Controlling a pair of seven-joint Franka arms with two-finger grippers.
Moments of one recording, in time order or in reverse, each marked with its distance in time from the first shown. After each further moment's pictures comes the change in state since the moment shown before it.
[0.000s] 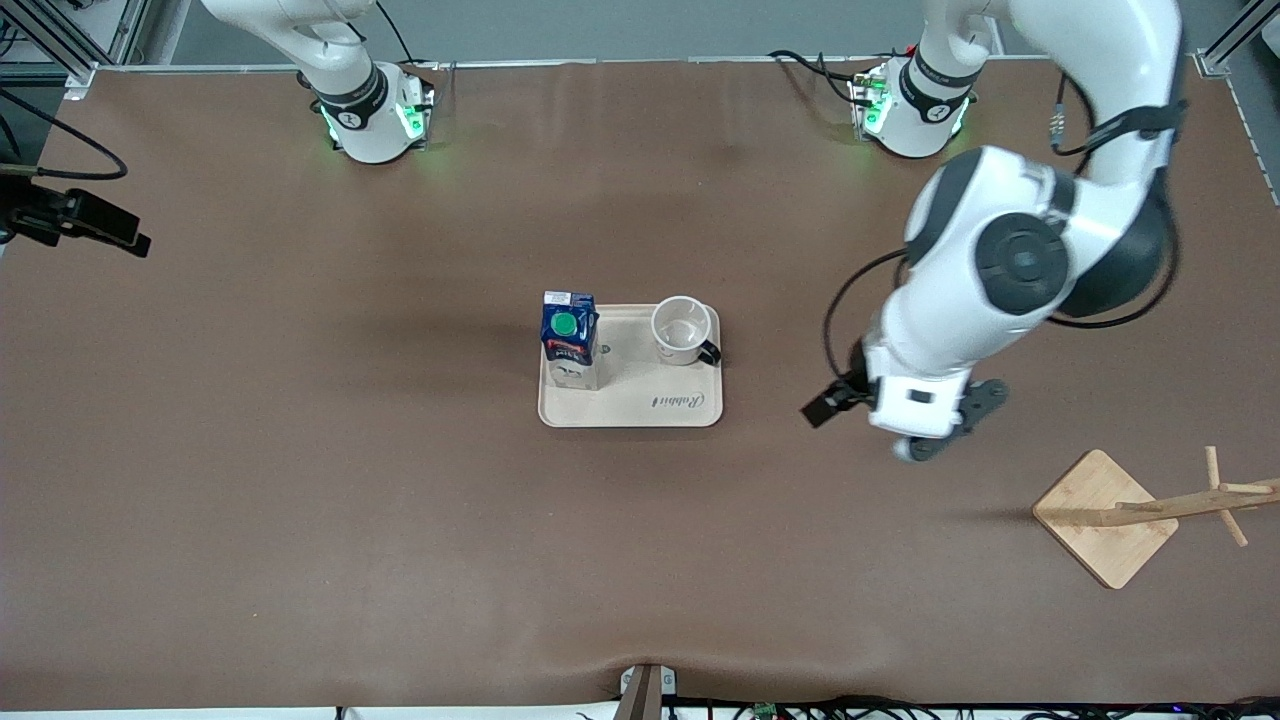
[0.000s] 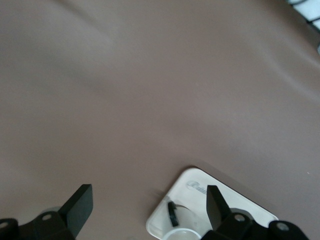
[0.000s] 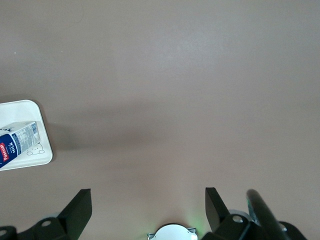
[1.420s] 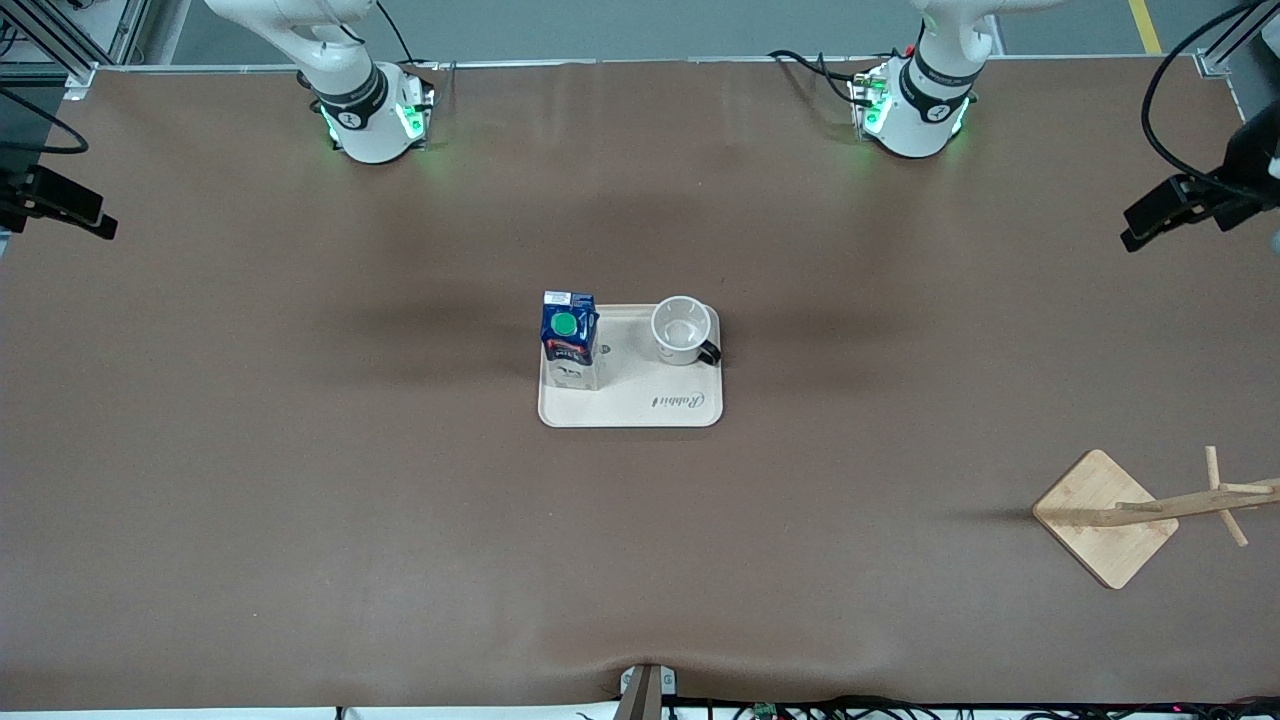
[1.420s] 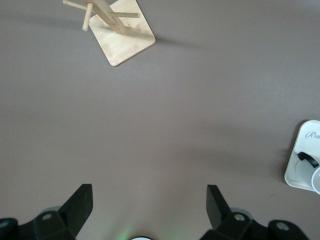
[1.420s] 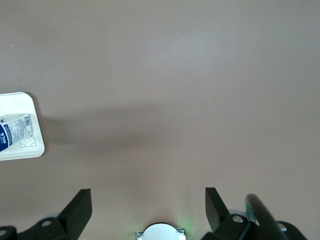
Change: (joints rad) left arm 0.306 -0.507 0.012 -0.263 0.079 -0.270 0.695; right arm -0.079 -0.050 0.022 -0.047 -0.001 0.012 -0.099
